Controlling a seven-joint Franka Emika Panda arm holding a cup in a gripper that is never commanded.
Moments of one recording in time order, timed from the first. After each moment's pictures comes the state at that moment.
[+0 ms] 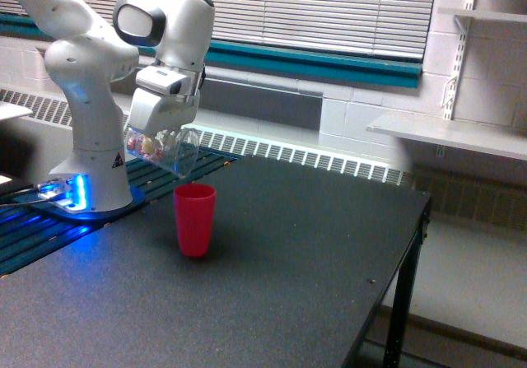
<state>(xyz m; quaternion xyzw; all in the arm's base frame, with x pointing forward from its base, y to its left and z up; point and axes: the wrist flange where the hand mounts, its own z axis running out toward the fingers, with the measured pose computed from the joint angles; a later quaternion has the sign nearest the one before) 0.262 -0.079 0.311 0.94 -0.32 -0.07 0.09</state>
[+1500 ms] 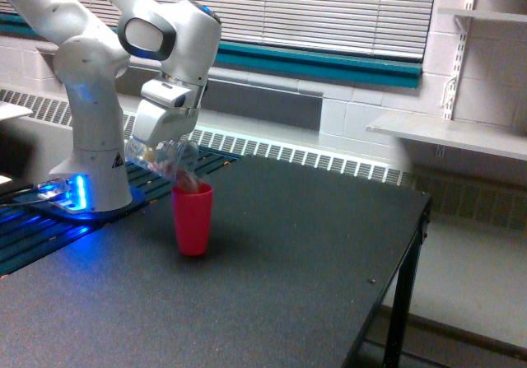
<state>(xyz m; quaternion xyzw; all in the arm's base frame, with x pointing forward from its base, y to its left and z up) 0.261 -0.067 0.287 0.94 -0.31 -0.09 0.11</state>
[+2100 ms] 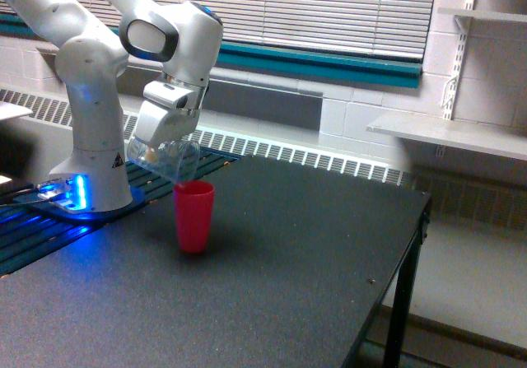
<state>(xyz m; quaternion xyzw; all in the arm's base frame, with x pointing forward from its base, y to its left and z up) 0.262 -0.062 0.285 0.94 -0.31 -0.09 0.11</state>
